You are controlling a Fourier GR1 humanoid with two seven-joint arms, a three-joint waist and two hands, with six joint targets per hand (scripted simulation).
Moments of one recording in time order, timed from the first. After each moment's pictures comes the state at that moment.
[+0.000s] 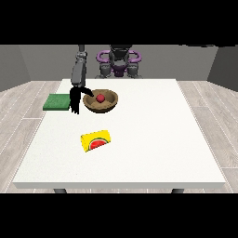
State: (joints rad) left arm -1.06 0.74 0.39 -0.98 0.35 -0.28 -0.11; right arm -0.54 -0.15 -0.32 -0.92 -0.28 0.06 -0.28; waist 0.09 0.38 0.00
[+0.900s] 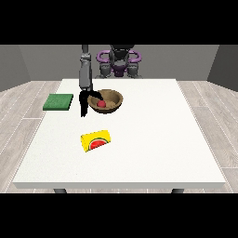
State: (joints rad) left arm -1.14 0.76 0.38 -1.05 0.39 -0.27 -0.02; right arm -0.63 -0.11 -0.31 -0.82 -0.23 -0.04 -0.43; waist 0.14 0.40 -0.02
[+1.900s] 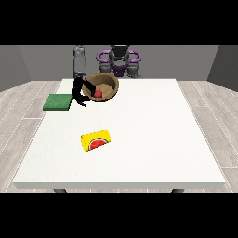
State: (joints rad) left arm -1.04 0.83 0.44 -0.82 0.40 -0.36 -0.09; right arm -0.69 -0.21 -0.10 -0.88 0.05 -0.29 0.10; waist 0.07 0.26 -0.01
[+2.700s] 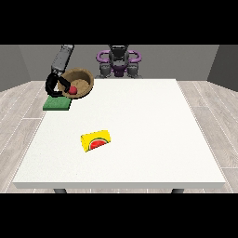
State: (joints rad) left arm -0.95 0.92 0.49 -0.78 0.39 -0.36 -0.17; right arm -0.69 -0.43 -0.15 -0.83 0.03 -0.07 0.10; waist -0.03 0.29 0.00
